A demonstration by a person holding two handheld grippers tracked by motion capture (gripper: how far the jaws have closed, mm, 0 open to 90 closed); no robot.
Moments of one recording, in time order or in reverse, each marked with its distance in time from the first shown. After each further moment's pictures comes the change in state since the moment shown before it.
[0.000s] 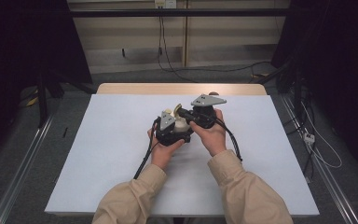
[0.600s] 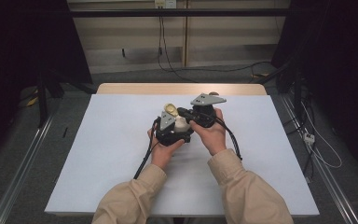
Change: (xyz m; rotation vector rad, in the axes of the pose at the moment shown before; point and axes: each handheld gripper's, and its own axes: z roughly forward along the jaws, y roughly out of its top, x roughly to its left) left arm 0.000 0.000 0.000 -0.002 -0.003 -0.006; right arm -0.002 0.001 -0.001 -0.001 0.008 0.001
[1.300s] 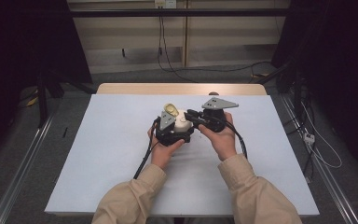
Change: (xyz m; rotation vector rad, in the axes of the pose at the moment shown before) left arm 0.001 0.000 -0.001 0.007 -0.002 0.006; right arm -0.009 -0.014 -0.024 -0.028 0.000 0.040
